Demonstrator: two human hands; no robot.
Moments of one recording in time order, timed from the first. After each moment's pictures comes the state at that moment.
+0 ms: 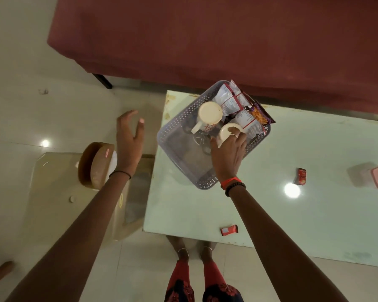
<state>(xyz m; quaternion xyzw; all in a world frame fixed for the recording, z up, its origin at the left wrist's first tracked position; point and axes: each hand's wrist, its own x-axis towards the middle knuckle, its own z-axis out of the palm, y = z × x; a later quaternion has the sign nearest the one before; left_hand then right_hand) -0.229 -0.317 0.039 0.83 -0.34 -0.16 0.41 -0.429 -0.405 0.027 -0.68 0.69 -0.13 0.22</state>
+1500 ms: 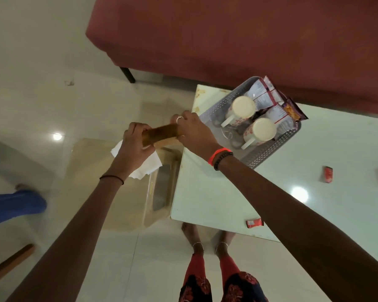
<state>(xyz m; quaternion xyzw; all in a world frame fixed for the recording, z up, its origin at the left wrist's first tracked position) -0.155 -0.217 0.047 0.83 -0.45 -0.25 0.22 -0.292 -0.357 0.048 -0.93 0.28 -0.01 0.24</state>
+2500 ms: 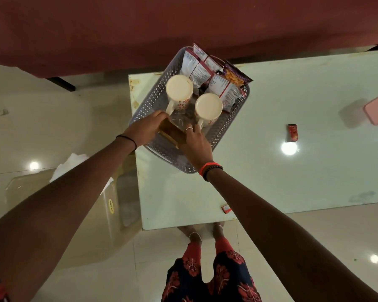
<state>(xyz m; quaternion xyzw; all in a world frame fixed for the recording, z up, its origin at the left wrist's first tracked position) -0.257 -0.394 -0.040 0.61 -0.72 -0.33 0.00 -0.439 -0.380 -0.044 -0.74 0.59 0.01 0.34</state>
